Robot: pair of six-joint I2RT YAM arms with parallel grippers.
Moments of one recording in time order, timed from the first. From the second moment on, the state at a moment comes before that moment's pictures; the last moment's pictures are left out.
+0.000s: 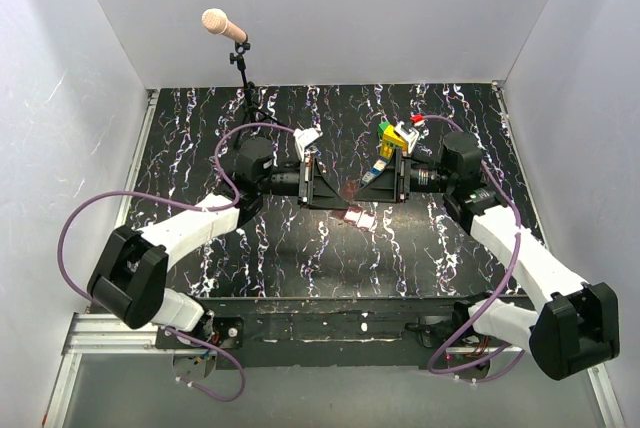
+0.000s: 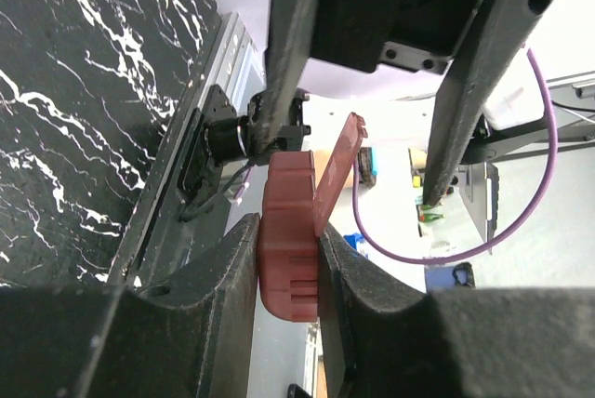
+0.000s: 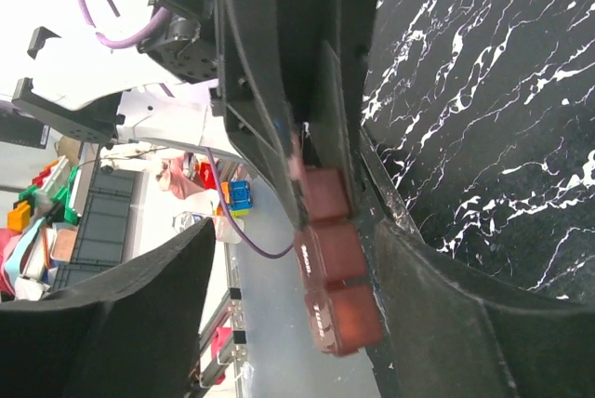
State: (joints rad) left arm -0.58 1.41 0.85 0.41 1.00 -1.02; right arm 0.37 1.11 0.80 0.06 -1.06 0.86
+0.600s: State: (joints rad) left arm -0.62 1.47 0.86 0.39 1.04 -1.02; right arm 0.41 1.18 0.80 0.10 -1.08 0.88
